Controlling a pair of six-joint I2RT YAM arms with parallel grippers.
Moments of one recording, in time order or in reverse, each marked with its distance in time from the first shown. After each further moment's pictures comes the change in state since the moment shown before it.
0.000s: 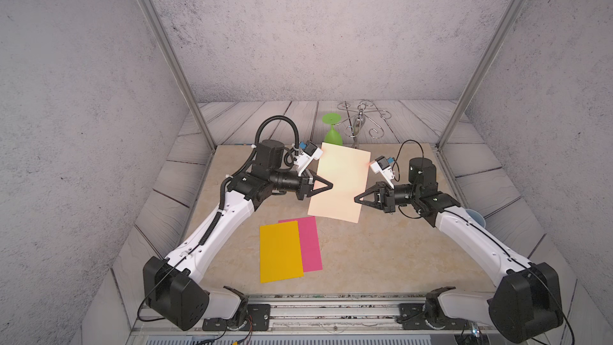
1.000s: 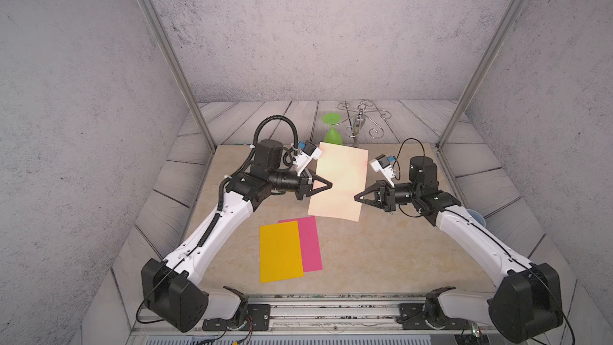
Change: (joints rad) left arm 0.003 -0.009 0.000 0.000 -0.004 0.008; right arm -0.003 0.000 0.017 -0.010 0.000 -0.011
